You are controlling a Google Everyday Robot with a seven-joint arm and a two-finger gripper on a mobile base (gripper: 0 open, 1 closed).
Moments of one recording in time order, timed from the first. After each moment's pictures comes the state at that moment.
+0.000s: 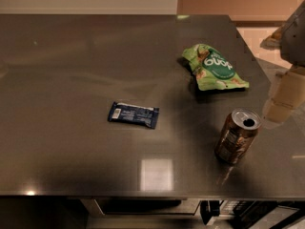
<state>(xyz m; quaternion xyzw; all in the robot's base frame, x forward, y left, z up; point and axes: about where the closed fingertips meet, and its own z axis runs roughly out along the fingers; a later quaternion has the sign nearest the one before) 0.438 -0.217 0.976 -0.60 0.78 -0.03 0.16</state>
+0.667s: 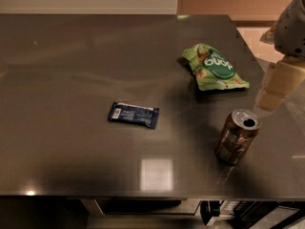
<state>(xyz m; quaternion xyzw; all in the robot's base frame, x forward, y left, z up) 0.460 -0.219 0.978 -0.58 0.80 -0.04 0.16</state>
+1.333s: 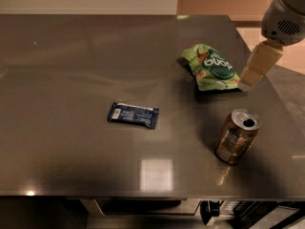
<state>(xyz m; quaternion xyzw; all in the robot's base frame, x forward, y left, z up) 0.537 -0.239 0.962 -0.49 0.86 -0.04 0.16</state>
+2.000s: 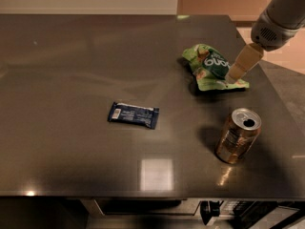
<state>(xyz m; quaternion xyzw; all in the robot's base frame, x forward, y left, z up) 0.602 -0.261 0.913 -0.40 0.90 -0.01 0.17</state>
